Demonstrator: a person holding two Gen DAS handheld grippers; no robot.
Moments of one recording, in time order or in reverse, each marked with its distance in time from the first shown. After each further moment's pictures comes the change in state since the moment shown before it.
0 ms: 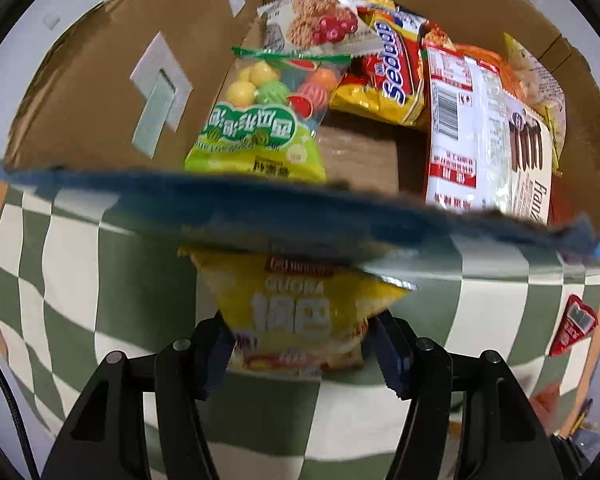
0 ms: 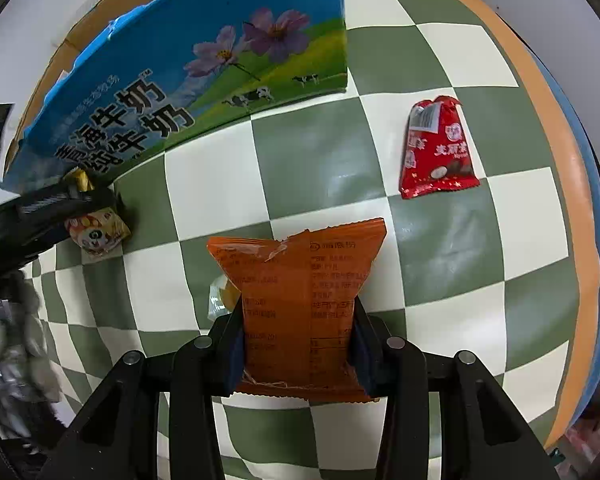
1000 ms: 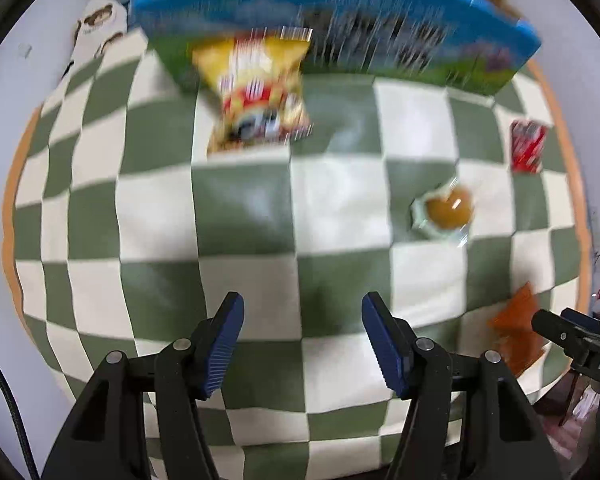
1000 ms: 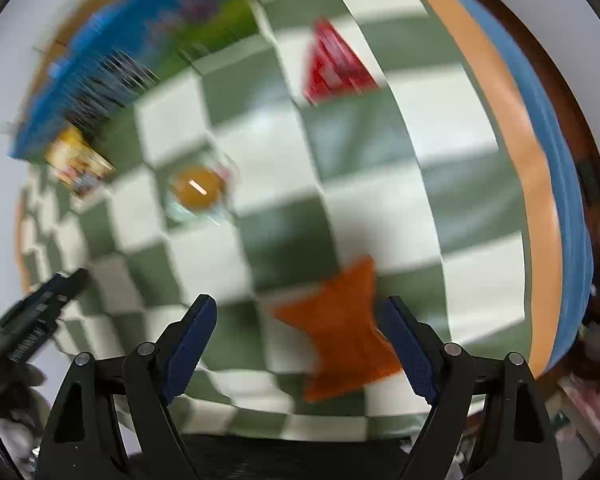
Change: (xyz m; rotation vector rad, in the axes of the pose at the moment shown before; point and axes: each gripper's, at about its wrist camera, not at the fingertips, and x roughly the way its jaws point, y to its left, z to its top) left arm -0.049 0.000 -0.133 0.197 0.102 -0.008; right arm -0.030 -0.046 -0.071 0.067 0.132 -0.028
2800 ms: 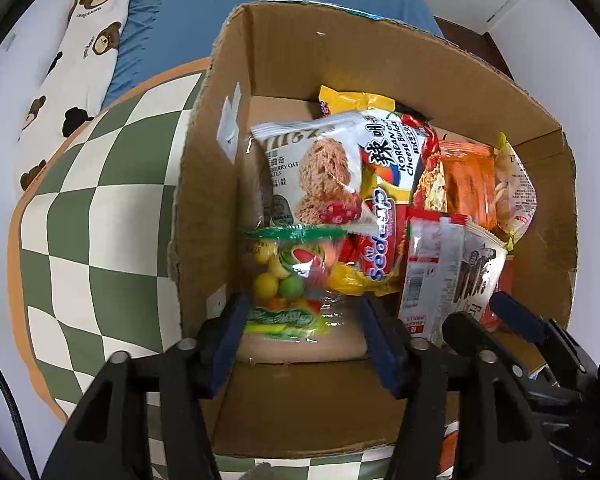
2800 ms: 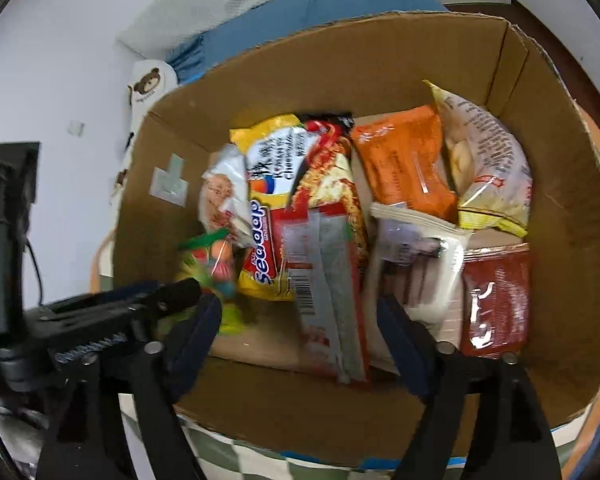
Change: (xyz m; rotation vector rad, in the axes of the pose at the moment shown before) left arm -0.015 0.077 0.266 -0.128 0.073 -0.111; right arm -0.016 0.230 0.245 -0.228 -0.147 0.212
